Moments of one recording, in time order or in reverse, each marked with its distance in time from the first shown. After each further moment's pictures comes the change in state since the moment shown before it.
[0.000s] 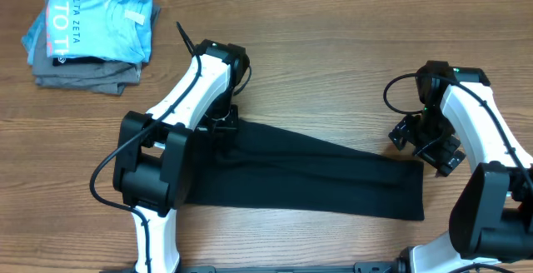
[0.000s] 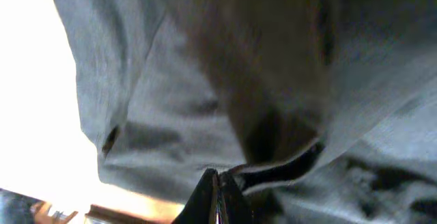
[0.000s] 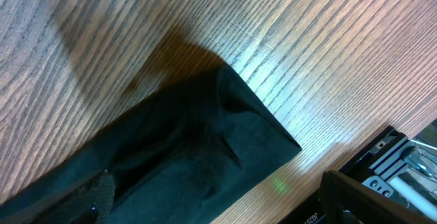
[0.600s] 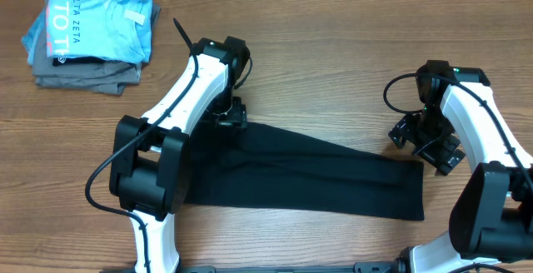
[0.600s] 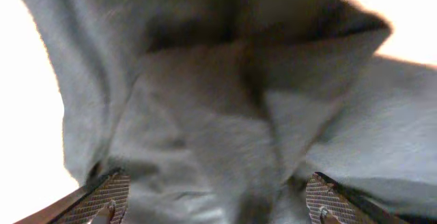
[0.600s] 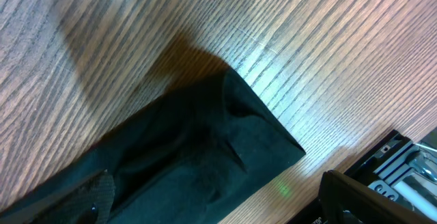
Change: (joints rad) left arm 0.000 -0.032 0.000 0.134 0.038 0.034; right arm 0.000 0.000 0.000 0.015 -0.001 0.000
